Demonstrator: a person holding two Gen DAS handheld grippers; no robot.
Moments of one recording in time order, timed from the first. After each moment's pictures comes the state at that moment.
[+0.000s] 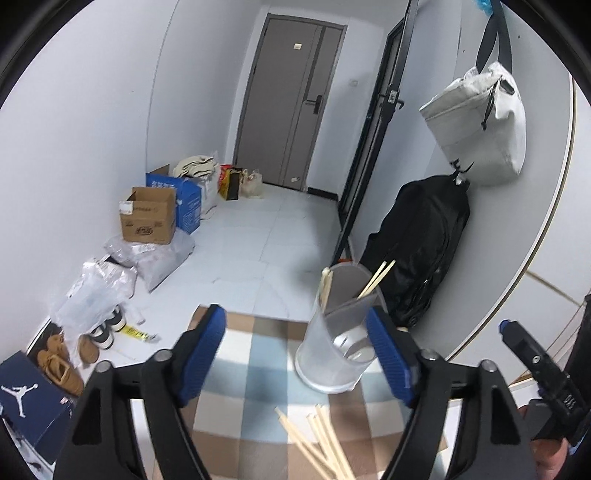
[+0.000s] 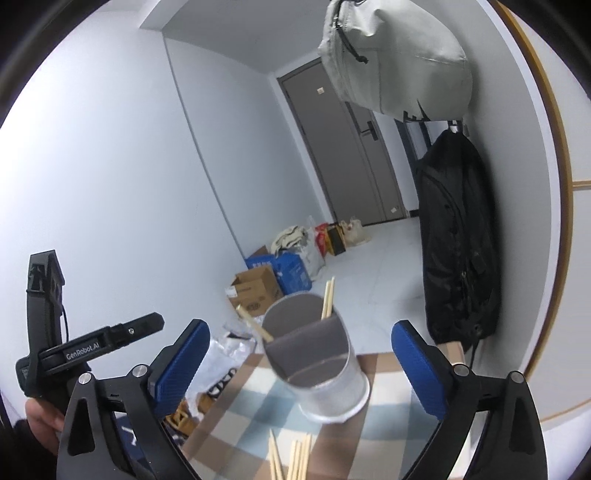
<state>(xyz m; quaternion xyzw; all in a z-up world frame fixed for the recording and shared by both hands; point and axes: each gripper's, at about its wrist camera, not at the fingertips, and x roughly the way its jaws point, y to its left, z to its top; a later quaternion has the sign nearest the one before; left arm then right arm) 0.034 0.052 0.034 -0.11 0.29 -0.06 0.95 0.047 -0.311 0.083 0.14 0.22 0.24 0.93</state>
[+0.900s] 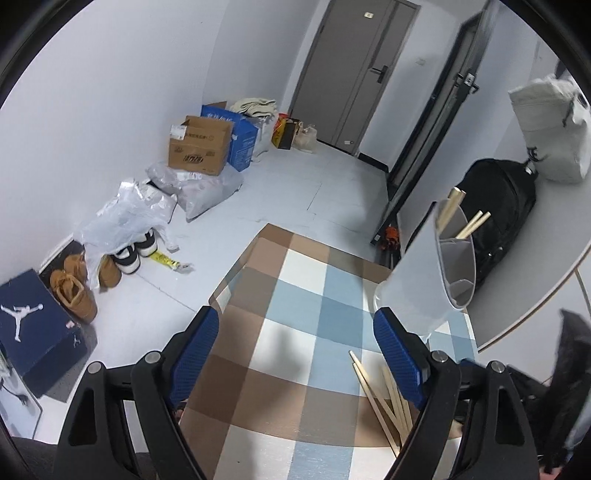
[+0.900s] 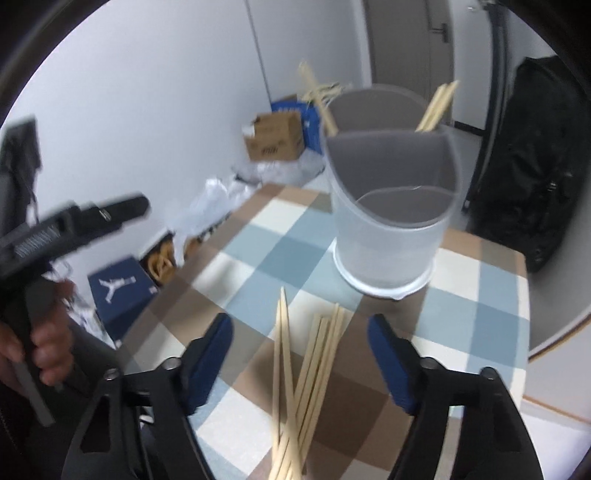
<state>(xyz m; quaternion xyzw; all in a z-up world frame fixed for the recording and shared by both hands) 0.027 0.118 -0.051 -0.19 0.37 0.01 0.91 0.061 -0.188 -0.038 -0.06 0.44 0.30 0.84</state>
